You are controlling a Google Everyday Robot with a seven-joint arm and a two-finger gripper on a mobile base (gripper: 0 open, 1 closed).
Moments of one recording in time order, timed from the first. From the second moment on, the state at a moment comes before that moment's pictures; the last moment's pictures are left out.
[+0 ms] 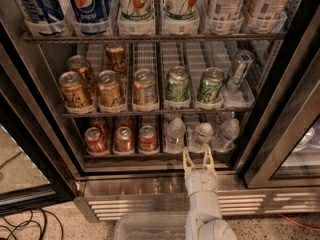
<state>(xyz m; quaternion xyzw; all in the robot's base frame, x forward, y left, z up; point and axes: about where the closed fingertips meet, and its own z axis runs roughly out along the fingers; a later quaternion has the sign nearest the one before) 0.543 -0.151 0.626 -0.07 0.69 -0.10 0.71</state>
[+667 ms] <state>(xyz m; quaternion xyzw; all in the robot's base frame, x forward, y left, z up) 0.556 -0.151 0.625 -0.04 0.68 -0.12 0.72</state>
